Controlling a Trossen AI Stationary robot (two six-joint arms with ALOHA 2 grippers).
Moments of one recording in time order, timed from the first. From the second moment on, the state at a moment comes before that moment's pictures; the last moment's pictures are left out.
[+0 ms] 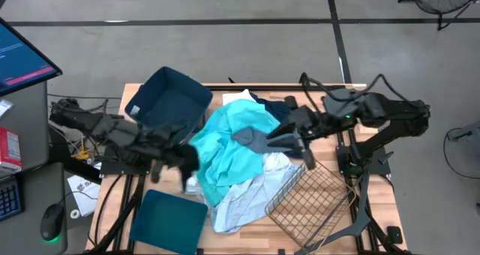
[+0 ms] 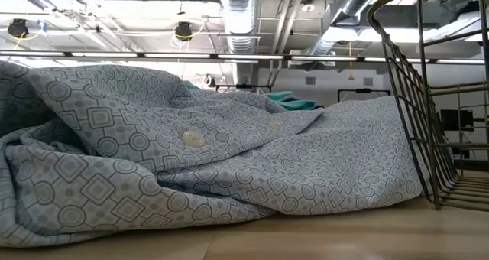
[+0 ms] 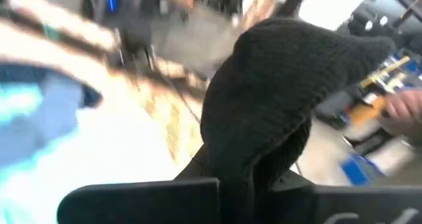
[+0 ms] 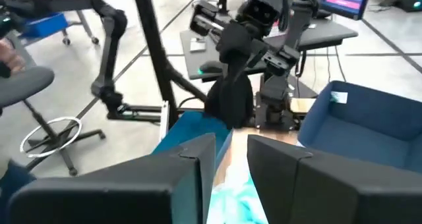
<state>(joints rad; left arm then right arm) -0.47 0.95 1.16 -0.47 -0.27 -0.62 0.24 1.39 1.82 -0.73 0.04 0.10</state>
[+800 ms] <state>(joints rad) -0.82 1.44 1.06 -0.96 -0.22 -1.10 0.35 1.40 1.81 -1.00 0.09 0.32</state>
